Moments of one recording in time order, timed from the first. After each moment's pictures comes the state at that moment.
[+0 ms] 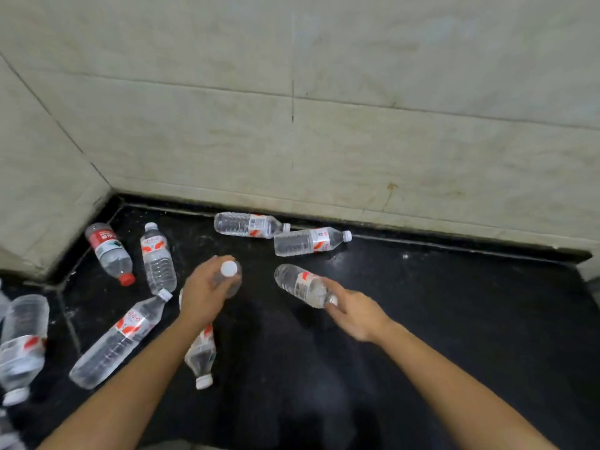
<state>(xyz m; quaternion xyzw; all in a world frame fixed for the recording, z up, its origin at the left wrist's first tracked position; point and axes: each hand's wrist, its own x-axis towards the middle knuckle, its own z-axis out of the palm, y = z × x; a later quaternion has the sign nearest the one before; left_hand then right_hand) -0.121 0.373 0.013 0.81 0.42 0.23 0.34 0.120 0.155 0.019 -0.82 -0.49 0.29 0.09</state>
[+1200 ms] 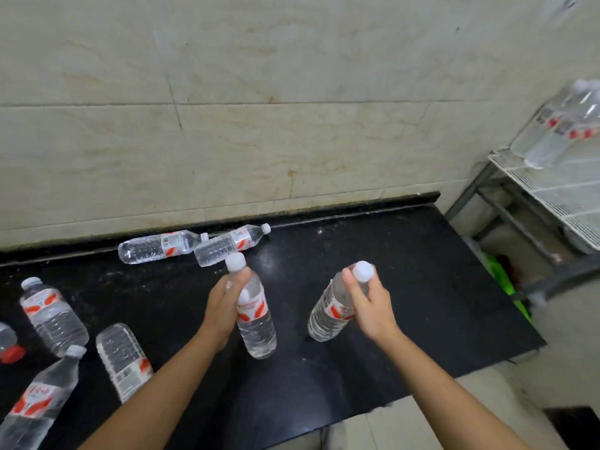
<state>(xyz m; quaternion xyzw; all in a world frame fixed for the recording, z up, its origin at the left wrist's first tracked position) -0.035 0.257 0.033 0.60 0.32 0.12 0.72 0.080 0.011 0.065 -0.83 -0.10 0.12 0.53</state>
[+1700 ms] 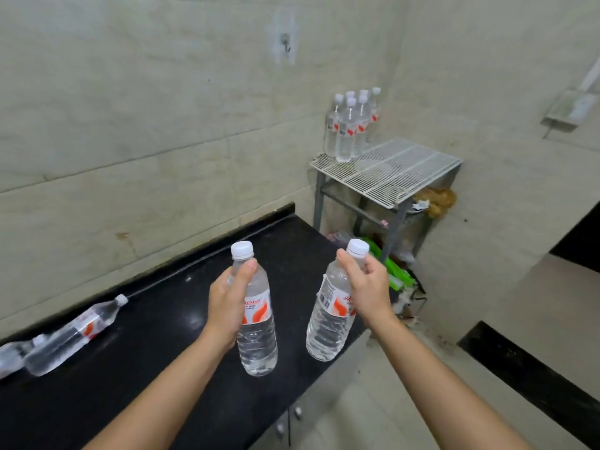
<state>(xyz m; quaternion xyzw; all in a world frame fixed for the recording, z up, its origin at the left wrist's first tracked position) 0.080 -0.035 0.143 0.66 0.10 0.08 0.74 0.111 -0.260 0.147 -0.72 0.05 -0.13 0.68</state>
